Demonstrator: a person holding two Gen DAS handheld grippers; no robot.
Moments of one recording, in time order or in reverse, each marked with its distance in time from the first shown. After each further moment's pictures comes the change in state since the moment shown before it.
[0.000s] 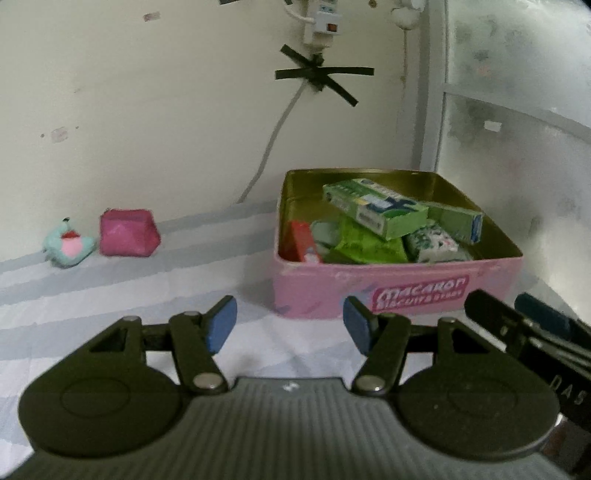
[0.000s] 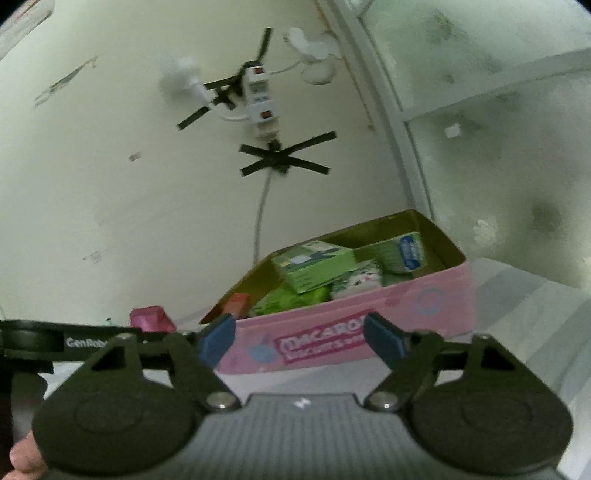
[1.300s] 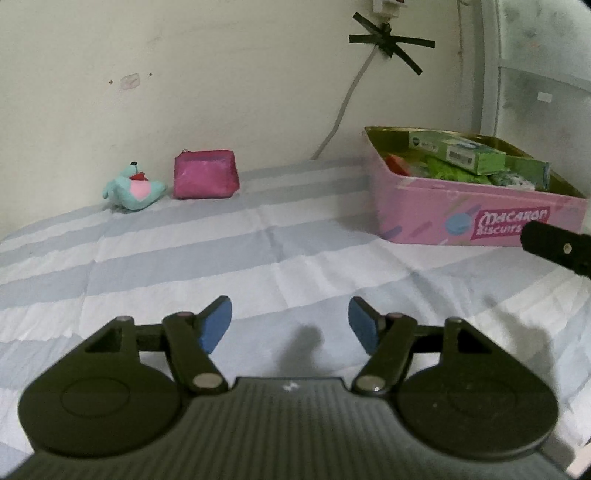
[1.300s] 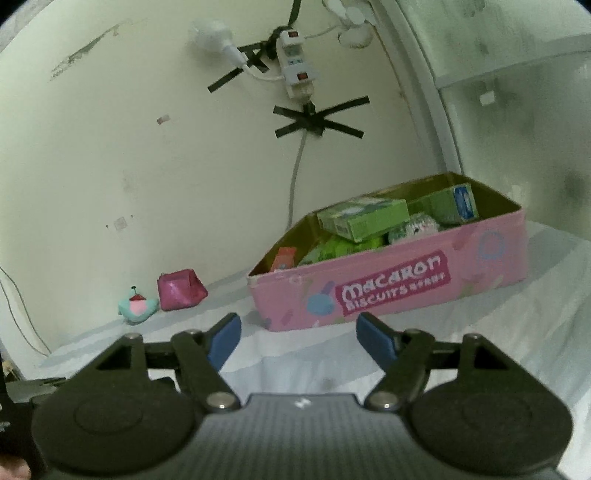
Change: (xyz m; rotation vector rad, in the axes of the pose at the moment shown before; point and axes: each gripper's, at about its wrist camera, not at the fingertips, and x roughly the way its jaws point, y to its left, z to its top) left arm 0.006 0.067 -0.070 -0.021 0.028 0.134; right arm 0.012 0.047 -0.035 0.018 0.090 0.028
